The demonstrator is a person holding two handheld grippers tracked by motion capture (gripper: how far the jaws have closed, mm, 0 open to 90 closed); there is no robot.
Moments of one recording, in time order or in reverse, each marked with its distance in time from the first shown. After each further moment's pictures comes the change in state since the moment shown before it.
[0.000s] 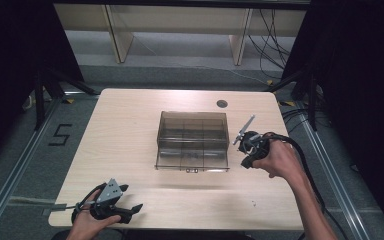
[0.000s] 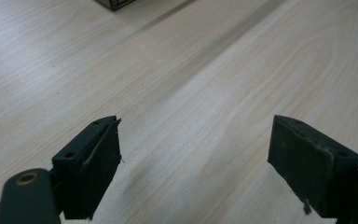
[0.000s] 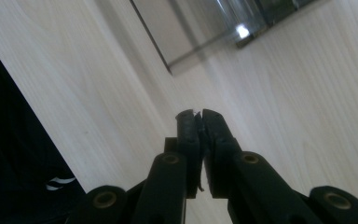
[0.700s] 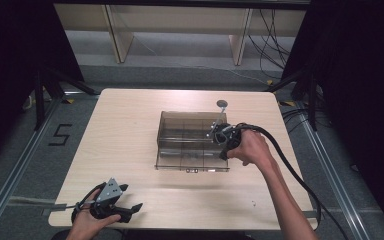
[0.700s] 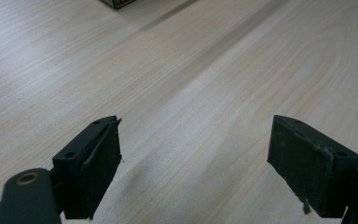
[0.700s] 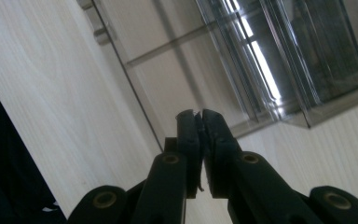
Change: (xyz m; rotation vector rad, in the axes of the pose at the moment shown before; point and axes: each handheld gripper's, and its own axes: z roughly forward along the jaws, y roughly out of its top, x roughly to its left) left arm 0.005 0.001 0.001 -0.005 0.026 0.041; right arm 0.001 0.064 0.026 0.012 0.037 -0.080
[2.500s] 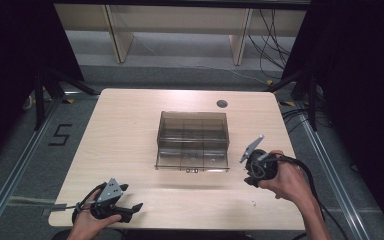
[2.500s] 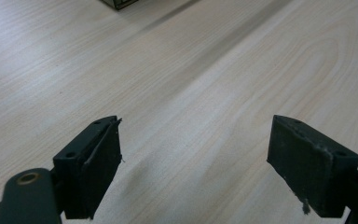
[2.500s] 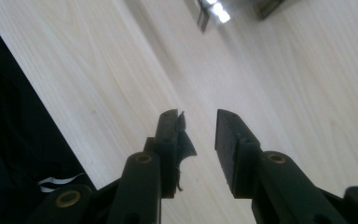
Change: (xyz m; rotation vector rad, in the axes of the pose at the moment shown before) left arm -0.006 0.000 0.001 0.001 0.001 -0.064; right arm 0.035 -0.109 -0.008 -0.070 -0.075 0.092
